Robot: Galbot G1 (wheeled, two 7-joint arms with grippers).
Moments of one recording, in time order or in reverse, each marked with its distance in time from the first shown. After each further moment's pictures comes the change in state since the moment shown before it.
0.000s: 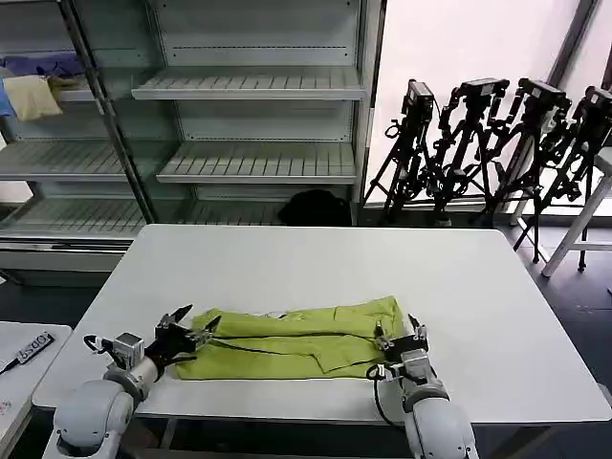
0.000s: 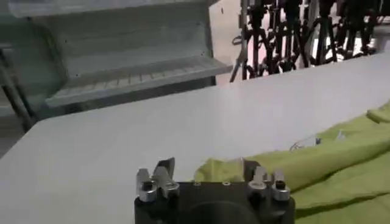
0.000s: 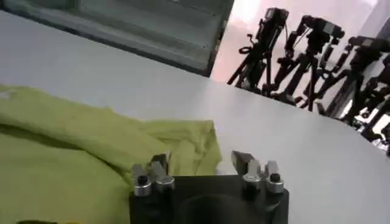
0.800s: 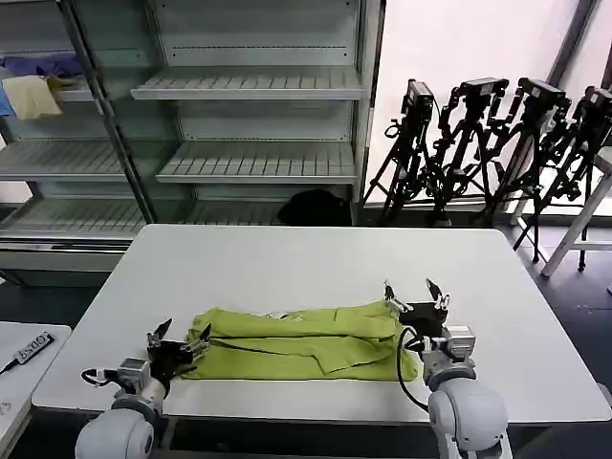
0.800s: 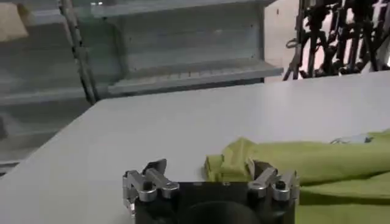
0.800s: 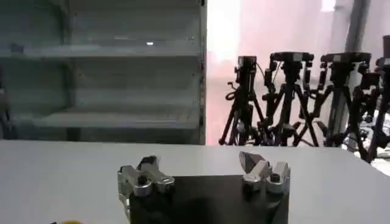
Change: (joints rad) left arm 0.107 -0.117 0.034 -0.026 0.016 -0.067 -0.282; right arm 0.074 -0.006 0.101 0.121 0.433 0.061 0.037
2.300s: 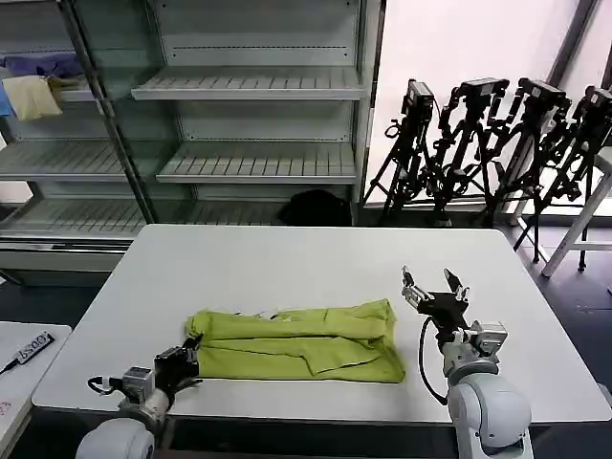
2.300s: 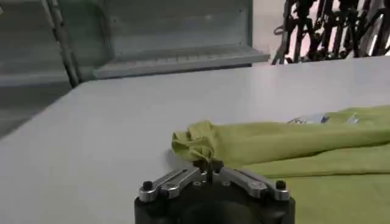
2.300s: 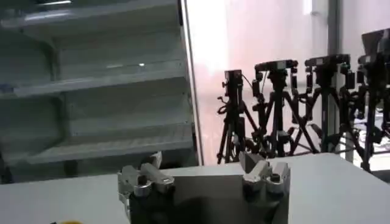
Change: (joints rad) left arm 0.021 -0.001 -0.034 -0.007 0.044 0.021 0.089; right arm 0.006 -0.017 0.075 0.013 0.090 0.006 0.013
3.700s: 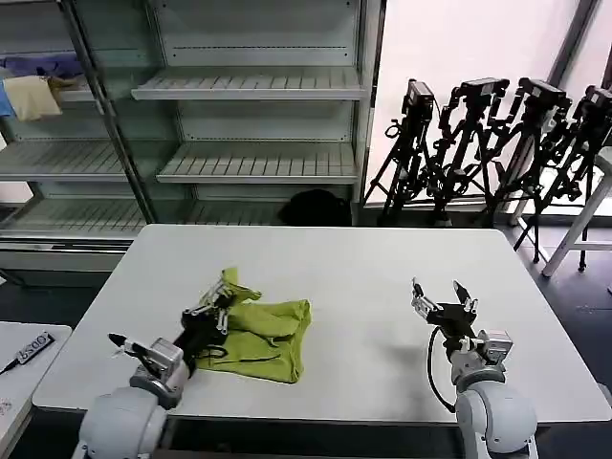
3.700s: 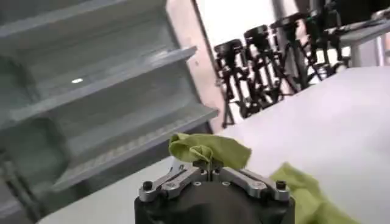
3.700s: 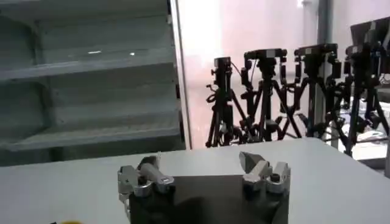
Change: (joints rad) left arm -0.106 0.076 0.190 -0.186 0.183 0.016 0.115; right arm -0.027 -0.011 0.024 -0.042 -0.012 0.029 -0.022
